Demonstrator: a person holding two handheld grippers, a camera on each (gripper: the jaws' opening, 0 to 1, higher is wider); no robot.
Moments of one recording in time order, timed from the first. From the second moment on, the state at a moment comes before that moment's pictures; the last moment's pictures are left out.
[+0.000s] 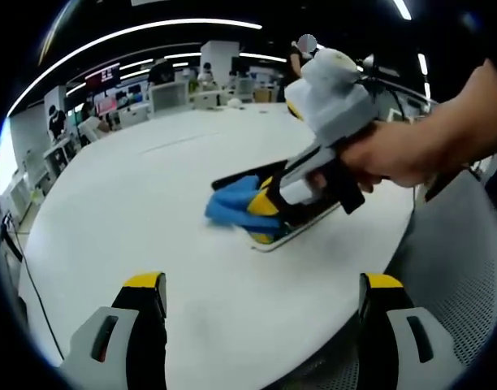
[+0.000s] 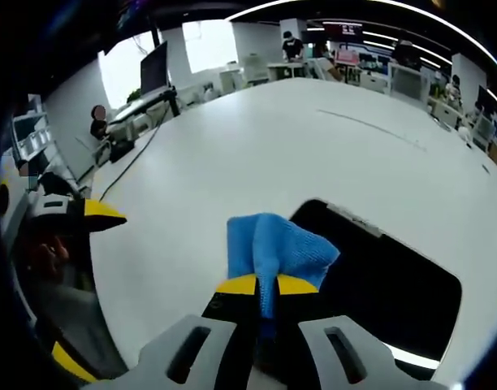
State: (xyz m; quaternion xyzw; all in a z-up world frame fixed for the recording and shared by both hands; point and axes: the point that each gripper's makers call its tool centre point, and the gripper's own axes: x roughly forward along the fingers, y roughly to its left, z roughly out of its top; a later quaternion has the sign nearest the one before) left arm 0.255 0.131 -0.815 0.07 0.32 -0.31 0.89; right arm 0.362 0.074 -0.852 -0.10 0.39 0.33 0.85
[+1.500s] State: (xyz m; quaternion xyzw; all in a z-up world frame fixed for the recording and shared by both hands) left arm 0.257 0.133 -0.819 0.07 0.32 -0.31 0.89; right arm 0.446 0.076 -0.852 -0.07 0.39 0.33 0.86
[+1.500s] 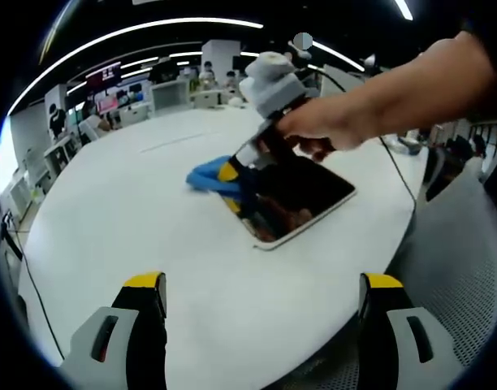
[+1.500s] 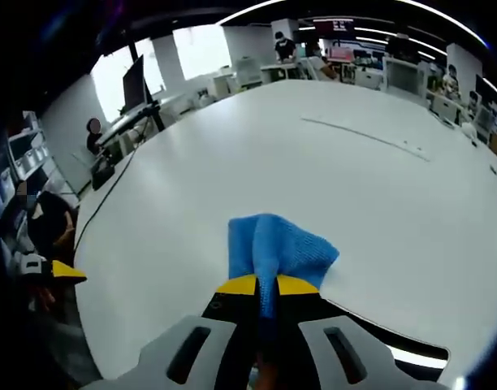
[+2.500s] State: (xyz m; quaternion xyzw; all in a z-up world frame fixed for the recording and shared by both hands) left arm 0.256 0.134 -0.818 0.07 0.33 -0.30 0.89; right arm 0.445 0.076 -0.851 -0.07 0.39 0.34 0.85
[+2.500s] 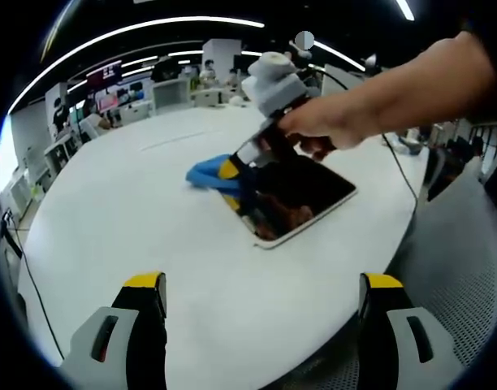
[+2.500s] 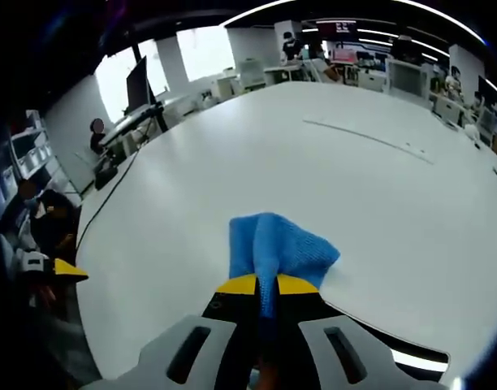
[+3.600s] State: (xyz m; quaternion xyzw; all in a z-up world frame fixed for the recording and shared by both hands) left arm 0.255 0.134 -0.823 0.08 0.33 -0.30 0.89; right arm 0.444 0.032 -0.852 -0.08 0.39 0.33 0.86
